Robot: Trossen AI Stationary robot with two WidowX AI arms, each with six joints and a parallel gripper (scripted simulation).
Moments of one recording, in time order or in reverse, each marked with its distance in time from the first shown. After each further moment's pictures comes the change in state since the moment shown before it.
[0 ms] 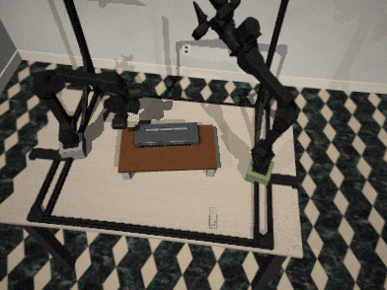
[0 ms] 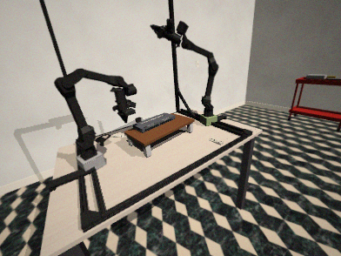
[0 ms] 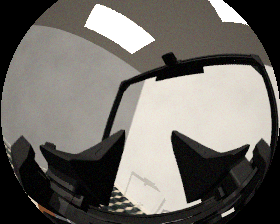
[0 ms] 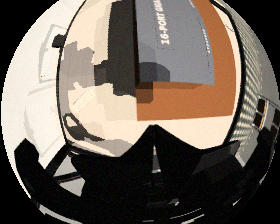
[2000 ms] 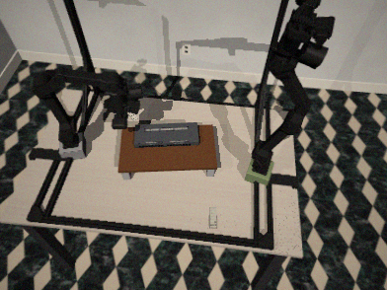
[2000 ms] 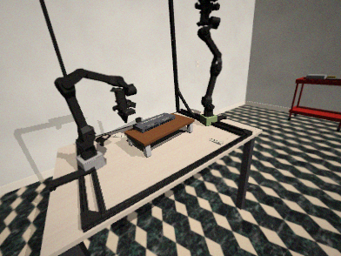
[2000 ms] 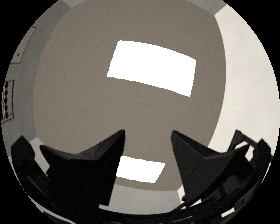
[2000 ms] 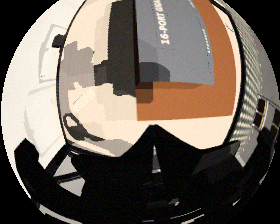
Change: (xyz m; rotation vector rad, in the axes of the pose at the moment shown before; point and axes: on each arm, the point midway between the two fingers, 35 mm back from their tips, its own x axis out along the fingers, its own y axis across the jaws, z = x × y) left arm -0.204 -0.084 0.300 0.611 -1.197 0.025; right arm 0.000 0.000 0.000 0.000 0.000 0.000
